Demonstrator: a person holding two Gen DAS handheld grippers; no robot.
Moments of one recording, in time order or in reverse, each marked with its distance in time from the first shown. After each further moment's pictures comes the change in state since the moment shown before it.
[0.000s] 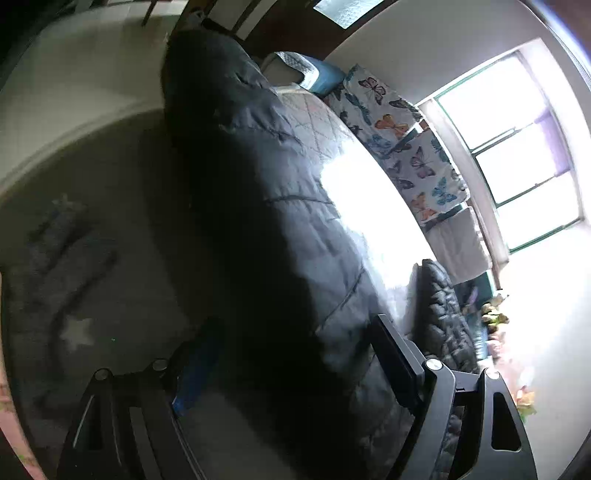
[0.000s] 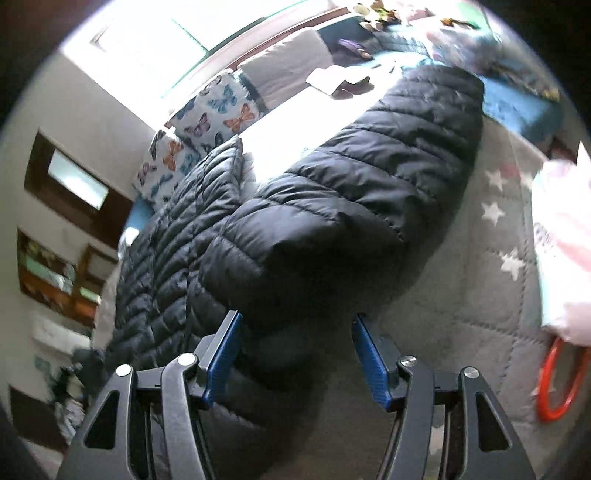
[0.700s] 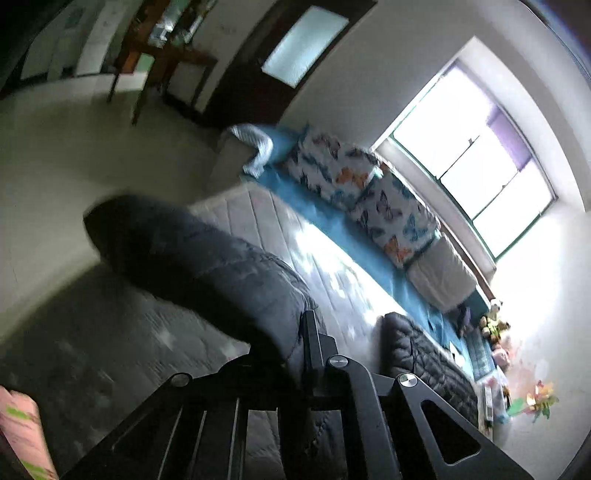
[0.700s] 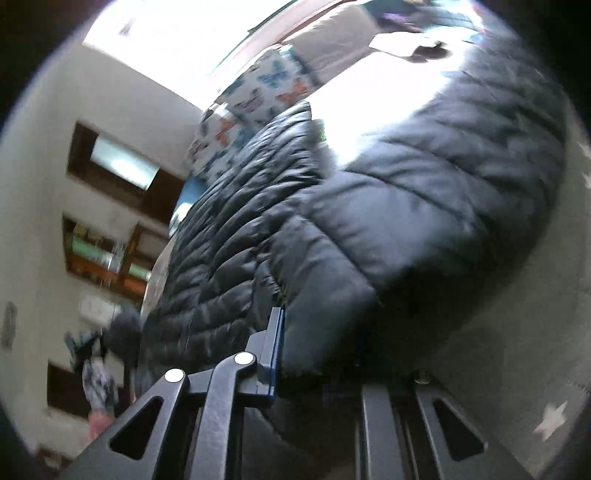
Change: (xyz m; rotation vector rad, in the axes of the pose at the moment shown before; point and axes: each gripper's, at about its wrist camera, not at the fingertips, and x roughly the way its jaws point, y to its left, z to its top) left arm -0.064 -0.060 0.057 0.195 -0.280 -0.021; right arm 0.022 0.061 -0.025 -0.088 0.105 0.237
